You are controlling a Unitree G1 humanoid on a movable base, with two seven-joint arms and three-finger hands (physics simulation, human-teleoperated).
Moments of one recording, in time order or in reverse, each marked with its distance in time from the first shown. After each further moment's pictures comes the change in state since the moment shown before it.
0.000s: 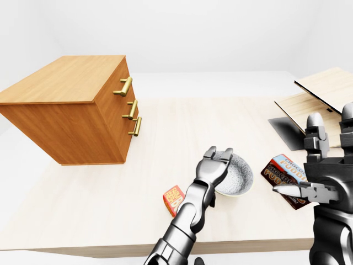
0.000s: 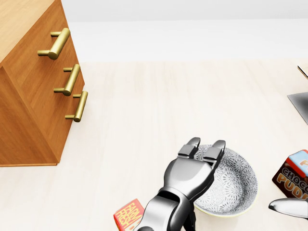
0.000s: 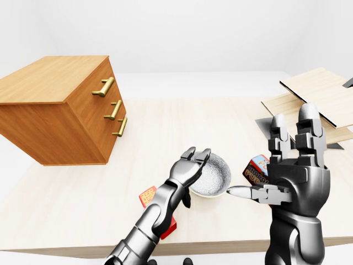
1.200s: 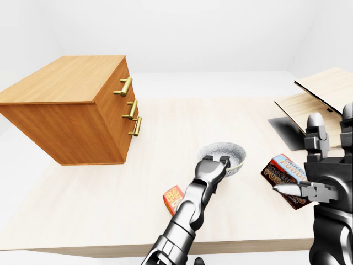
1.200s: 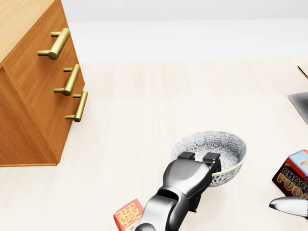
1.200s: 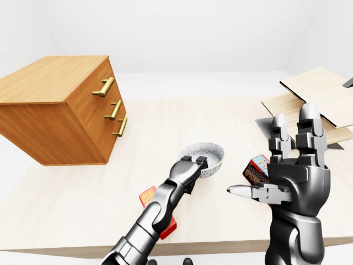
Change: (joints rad) left arm -0.036 0.000 0.025 0.082 -0.050 0.000 0.018; right arm -0.004 -0.003 -0.001 0.004 0.003 0.000 -0.009
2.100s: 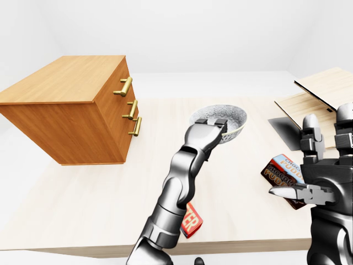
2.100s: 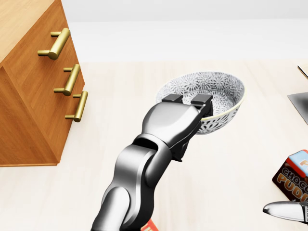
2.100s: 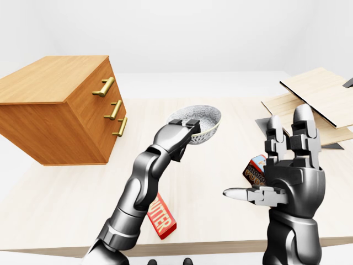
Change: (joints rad) left arm -0.160 0.051 0.116 -0.415 0.060 0.000 -0.326; right arm 0.021 0.022 0.023 -0.020 -0.028 0.000 0.016
